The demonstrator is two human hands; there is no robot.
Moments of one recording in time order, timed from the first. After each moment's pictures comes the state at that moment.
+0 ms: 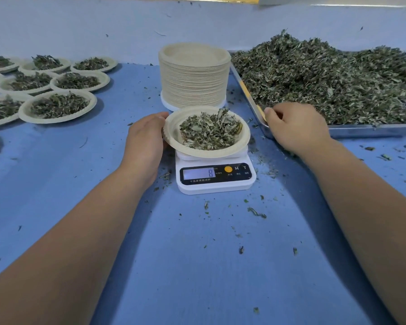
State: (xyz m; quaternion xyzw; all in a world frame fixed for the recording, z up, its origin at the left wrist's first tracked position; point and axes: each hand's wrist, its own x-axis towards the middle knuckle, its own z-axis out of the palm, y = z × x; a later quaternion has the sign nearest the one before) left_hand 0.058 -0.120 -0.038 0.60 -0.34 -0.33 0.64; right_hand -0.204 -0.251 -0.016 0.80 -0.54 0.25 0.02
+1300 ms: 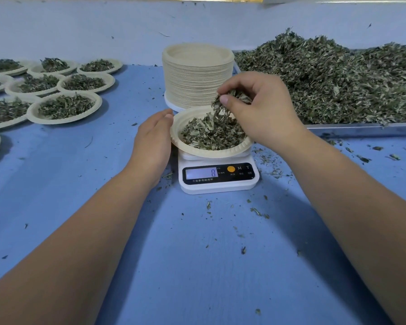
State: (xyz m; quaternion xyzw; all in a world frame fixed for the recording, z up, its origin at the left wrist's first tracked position) left_hand 0.046 -0.113 -0.029 0.63 -0.38 -0.28 0.61; right_hand -0.136 -0.188 0.026 0.80 -0.35 0.44 -0.23
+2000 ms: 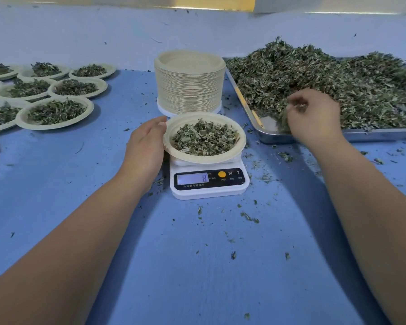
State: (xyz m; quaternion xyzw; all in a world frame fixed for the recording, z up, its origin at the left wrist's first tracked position) left_hand 0.048 -0.114 -0.034 0.64 -0.38 -0.28 0.60; right_hand -0.230 -0.259 0.003 0.71 -0.57 0.40 -0.08
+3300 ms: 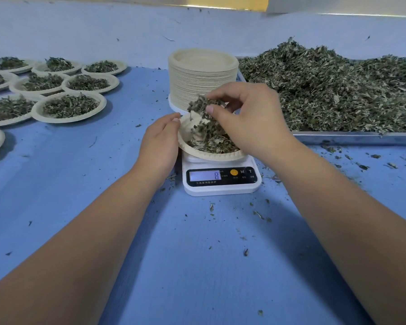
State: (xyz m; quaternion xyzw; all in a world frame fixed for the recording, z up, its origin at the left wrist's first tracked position) left_hand 0.045 -0.113 -0.032 0.63 -0.40 -0.27 0.61; right_hand -0.117 -0.172 0.027 0.83 -0.34 0.42 -0.15
